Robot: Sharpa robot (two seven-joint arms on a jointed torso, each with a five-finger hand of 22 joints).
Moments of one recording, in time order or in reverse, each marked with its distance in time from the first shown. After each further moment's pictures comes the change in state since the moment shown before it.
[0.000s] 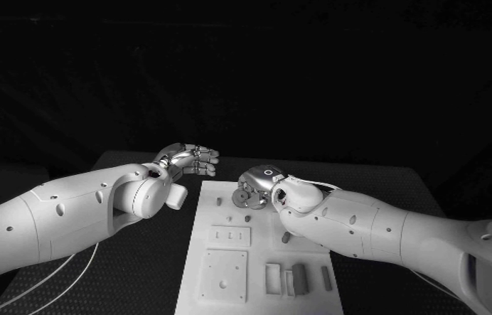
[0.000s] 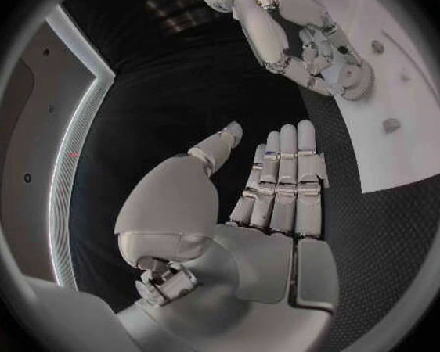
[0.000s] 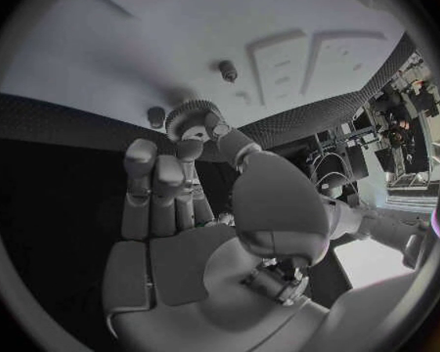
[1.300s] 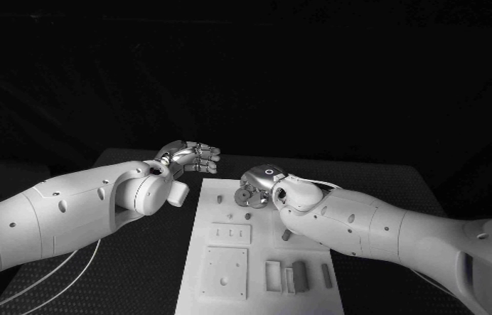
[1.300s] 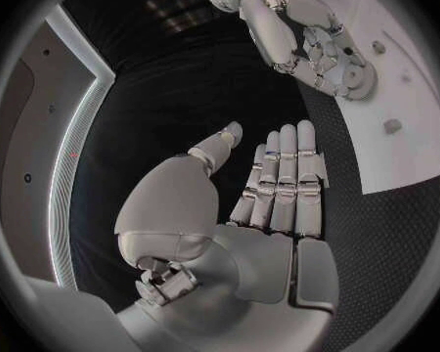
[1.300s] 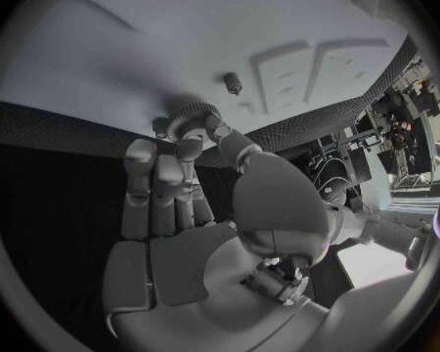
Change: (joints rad) left arm 0.000 0.003 0.000 -0.002 0.000 0.000 0.000; left_hand 0.000 0.000 0.002 -0.002 0.000 0.000 0.000 0.000 -0.001 0.000 0.000 0.000 0.001 0.000 0.000 -0.004 0.003 0.008 0.000 0.000 -0.004 0.001; right arm -0.007 0.015 -0.003 -0.029 -0.004 0.020 -0.006; right_hand -0.018 -0.018 0.011 0.006 0.000 -0.043 0.037 -0.034 -0.016 -0.004 0.011 0.000 -0.001 0.004 0.010 0.000 -0.002 0.000 -0.001 0.004 0.000 0.000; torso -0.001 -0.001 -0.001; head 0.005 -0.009
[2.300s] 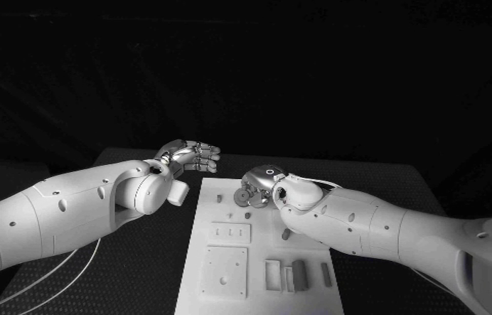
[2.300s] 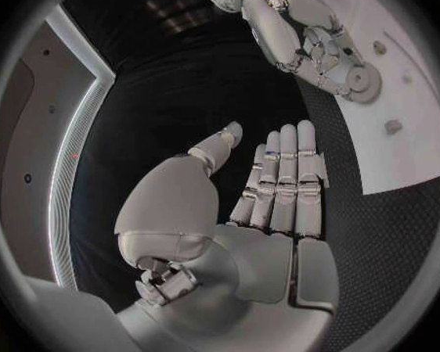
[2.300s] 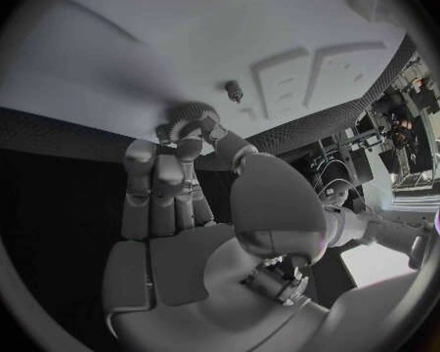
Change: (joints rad) left arm 0.000 0.001 0.000 -0.001 0.000 0.000 0.000; left_hand 0.000 0.000 0.000 0.000 0.000 0.000 0.000 0.000 -0.001 0.000 0.000 0.000 0.001 0.000 0.000 0.000 0.002 -0.008 0.000 0.000 0.000 0.002; right arm 0.000 -0.001 -0.002 -0.004 0.006 0.025 -0.004; right_hand 0.000 0.000 0.003 -0.002 0.000 -0.024 0.006 -0.012 -0.003 -0.005 0.005 0.000 0.000 -0.007 0.007 0.000 0.000 0.000 -0.003 -0.004 0.000 0.000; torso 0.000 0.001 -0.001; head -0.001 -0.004
